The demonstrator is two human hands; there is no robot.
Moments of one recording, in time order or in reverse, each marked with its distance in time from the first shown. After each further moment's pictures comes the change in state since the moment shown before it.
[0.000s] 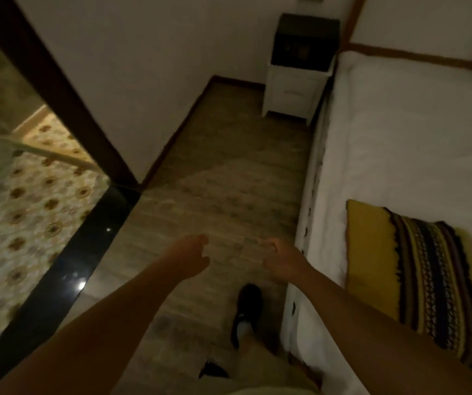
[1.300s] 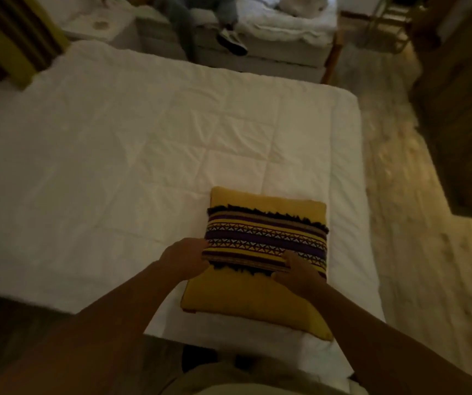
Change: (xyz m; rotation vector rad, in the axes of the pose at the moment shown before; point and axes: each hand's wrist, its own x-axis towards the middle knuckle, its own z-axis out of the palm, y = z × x) left_hand 0.343 0.603 0.031 0.869 -0.601 1.387; right_hand 0.000 0.187 -0.224 0.852 0.935 1.050
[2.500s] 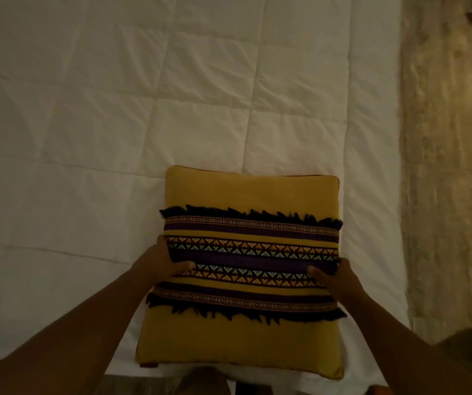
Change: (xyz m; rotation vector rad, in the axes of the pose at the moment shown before) left_hand 0.225 -0.041 0.080 -0.446 -0.282 -0.317; right_hand 0.188 0.179 -0.018 0.468 0.119 0.462
